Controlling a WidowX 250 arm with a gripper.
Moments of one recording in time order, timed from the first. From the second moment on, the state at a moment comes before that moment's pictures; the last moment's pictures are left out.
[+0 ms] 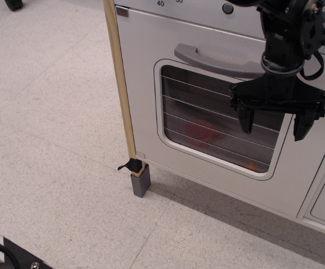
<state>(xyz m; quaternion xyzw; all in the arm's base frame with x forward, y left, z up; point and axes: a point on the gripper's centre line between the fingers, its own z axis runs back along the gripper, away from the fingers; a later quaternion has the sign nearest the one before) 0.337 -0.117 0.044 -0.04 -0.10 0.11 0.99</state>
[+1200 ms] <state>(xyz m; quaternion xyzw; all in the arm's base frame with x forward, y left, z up) 0.341 -0.017 0.073 -0.02 -0.10 0.45 0.89</state>
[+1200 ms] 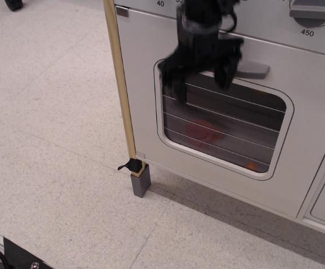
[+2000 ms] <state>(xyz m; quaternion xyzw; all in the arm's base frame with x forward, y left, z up) 0.357 0.005 0.101 -0.08 -0.15 0.62 0.76</state>
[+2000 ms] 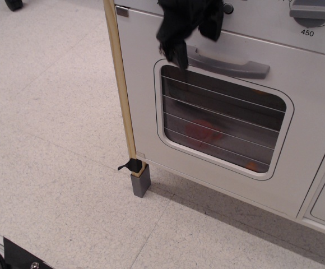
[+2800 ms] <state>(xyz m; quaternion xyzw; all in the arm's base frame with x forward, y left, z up) 0.363 -0.005 0.066 -0.12 -0.10 0.74 0.66</state>
